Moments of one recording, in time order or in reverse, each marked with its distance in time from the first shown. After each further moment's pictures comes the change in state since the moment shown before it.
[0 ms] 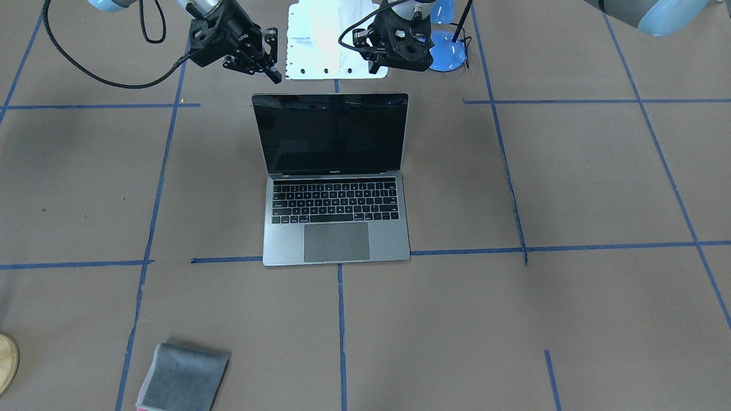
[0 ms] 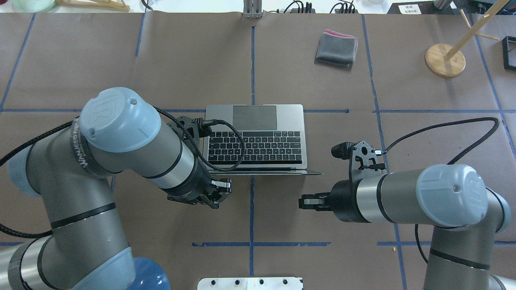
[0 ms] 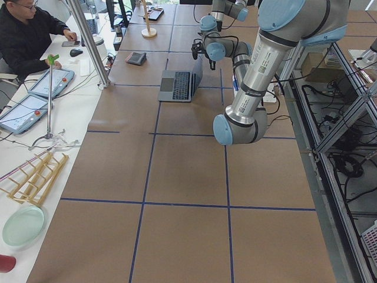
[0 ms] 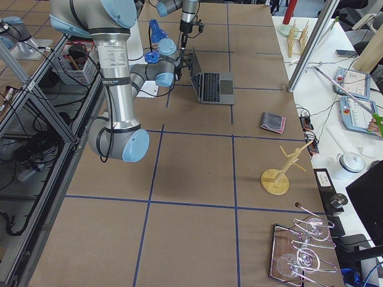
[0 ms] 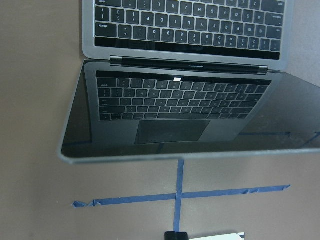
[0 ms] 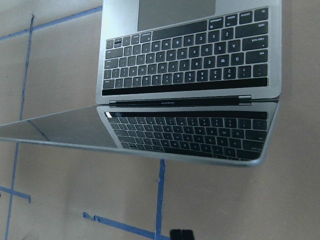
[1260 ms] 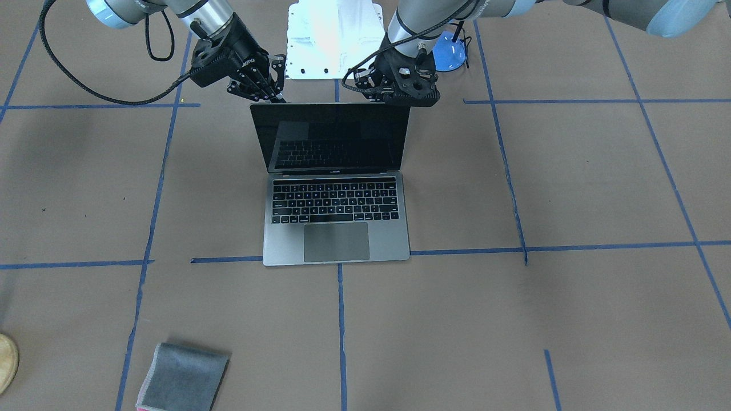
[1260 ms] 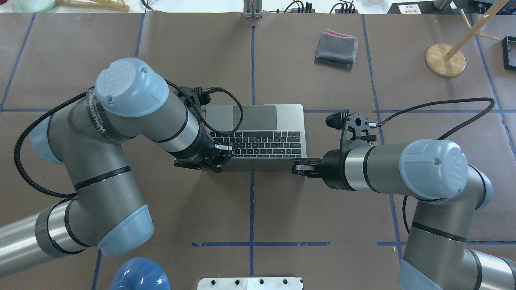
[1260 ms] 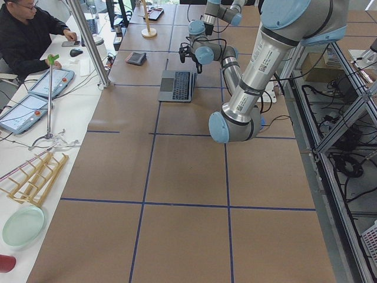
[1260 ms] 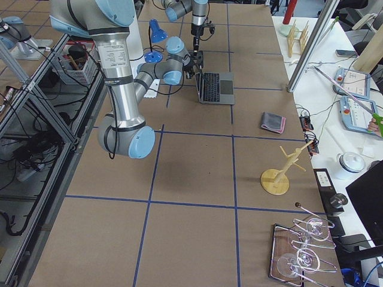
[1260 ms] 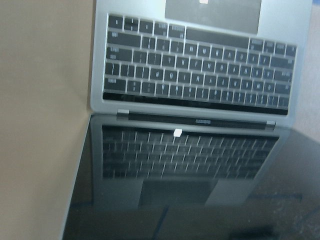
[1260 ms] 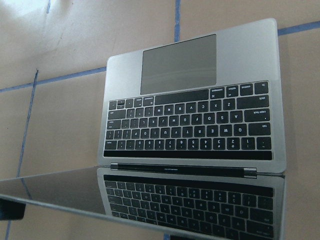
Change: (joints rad) left arm -0.103 -0.047 0.135 -0.088 0.023 -0.015; right arm 0.091 0.083 -0.075 -0.002 -0.045 -0.014
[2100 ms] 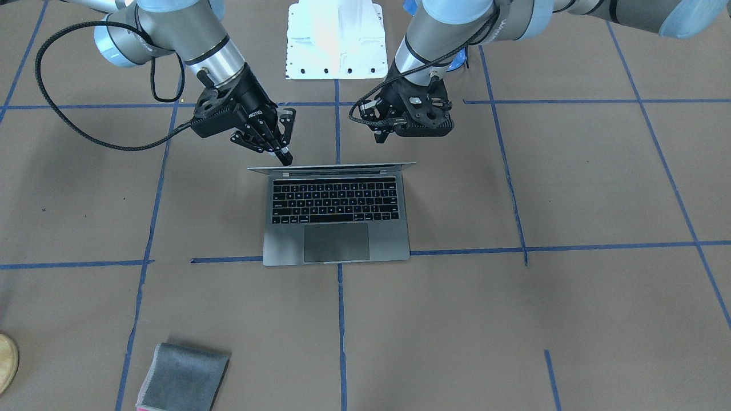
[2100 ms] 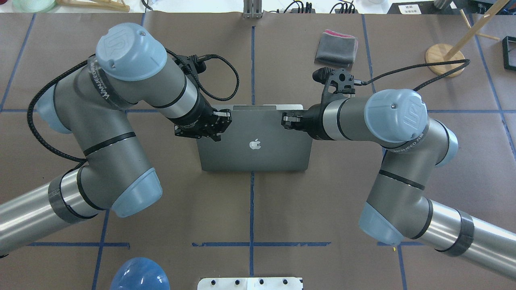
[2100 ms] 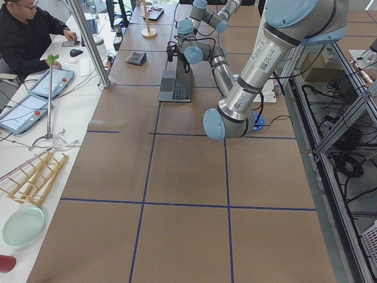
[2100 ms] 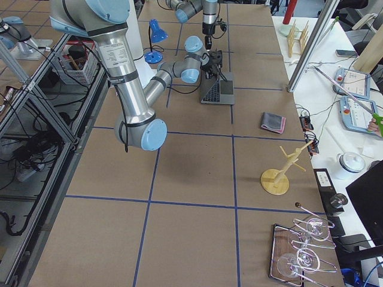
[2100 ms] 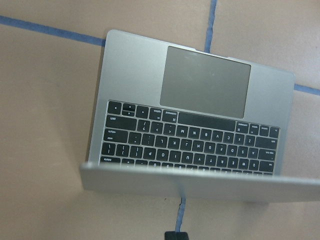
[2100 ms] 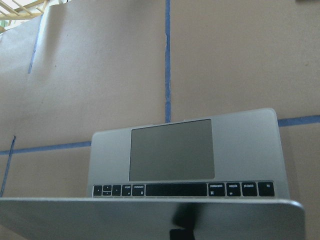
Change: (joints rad) left arm -0.077 -0.046 0.116 -0.072 -0.001 0.000; right arm 0.138 0.184 -0.240 0.004 0.008 -0.033
